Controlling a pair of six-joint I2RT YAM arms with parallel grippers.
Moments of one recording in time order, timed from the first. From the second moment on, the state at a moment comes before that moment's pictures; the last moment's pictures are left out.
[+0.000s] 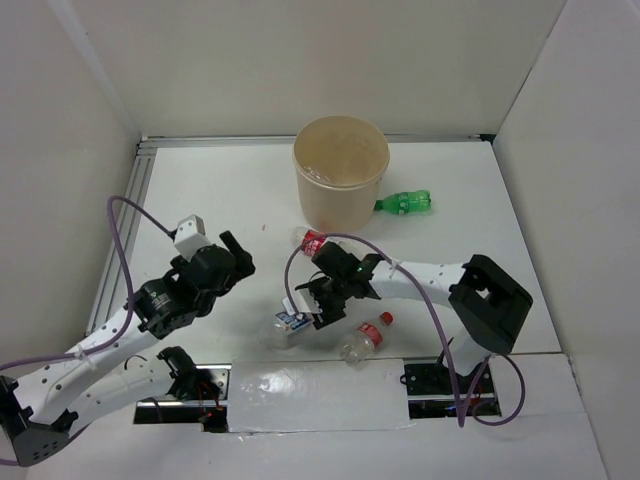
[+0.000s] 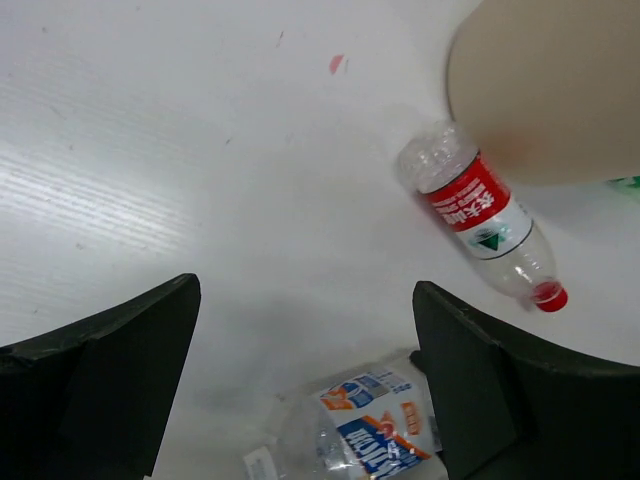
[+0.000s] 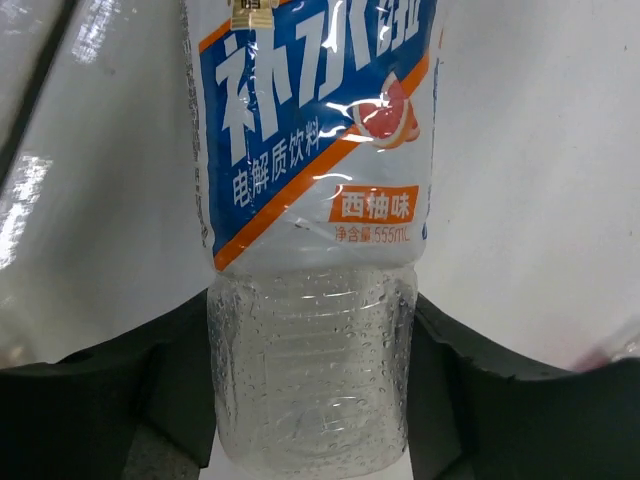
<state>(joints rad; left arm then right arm) -0.78 0.79 0.80 -0.70 -0.67 -1.00 0.93 1.59 0.85 -0.30 -0.49 -1.07</state>
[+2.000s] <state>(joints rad) -0.85 1.88 1.23 -0.31 -0.28 -1.74 -0.14 1.05 1.09 -0.56 -0.79 -0.63</state>
